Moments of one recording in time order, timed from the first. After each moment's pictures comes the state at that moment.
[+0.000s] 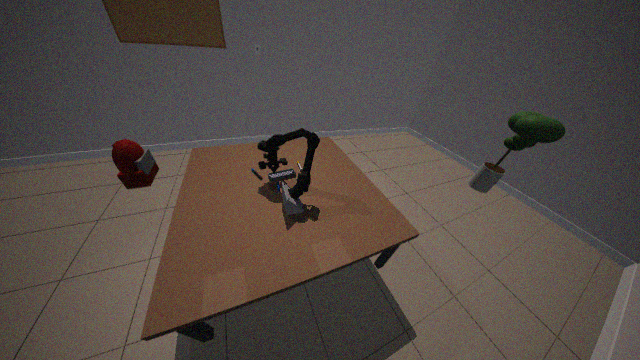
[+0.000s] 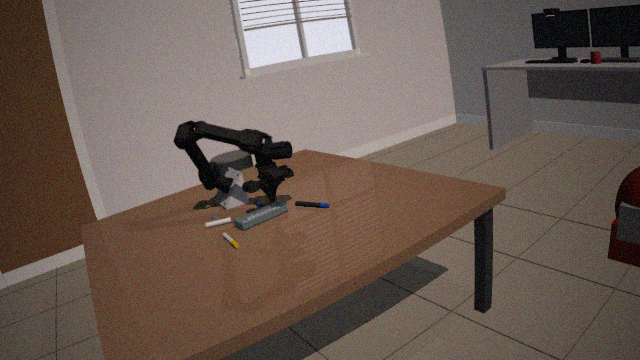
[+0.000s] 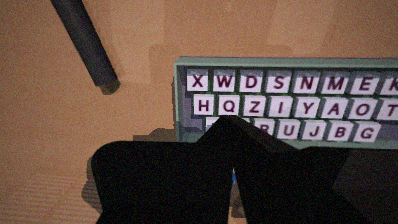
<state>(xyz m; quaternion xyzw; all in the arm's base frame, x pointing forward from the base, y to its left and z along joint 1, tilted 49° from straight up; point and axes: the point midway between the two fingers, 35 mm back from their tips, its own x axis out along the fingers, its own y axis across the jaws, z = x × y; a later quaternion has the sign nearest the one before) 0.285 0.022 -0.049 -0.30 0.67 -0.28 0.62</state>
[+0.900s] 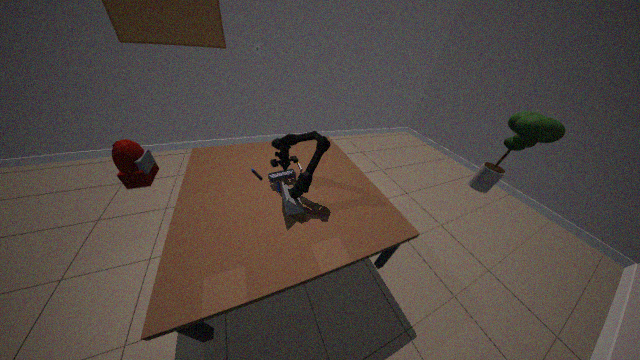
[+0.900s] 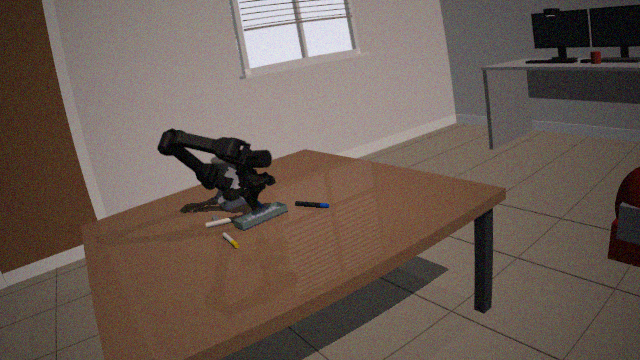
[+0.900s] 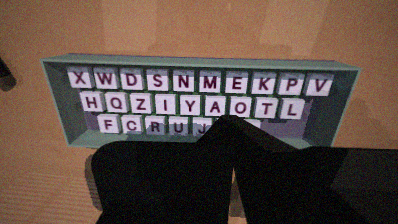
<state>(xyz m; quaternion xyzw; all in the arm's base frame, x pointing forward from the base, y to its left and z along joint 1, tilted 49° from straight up) 0.291 -0.033 0.013 -0.30 0.67 -0.28 0.62</state>
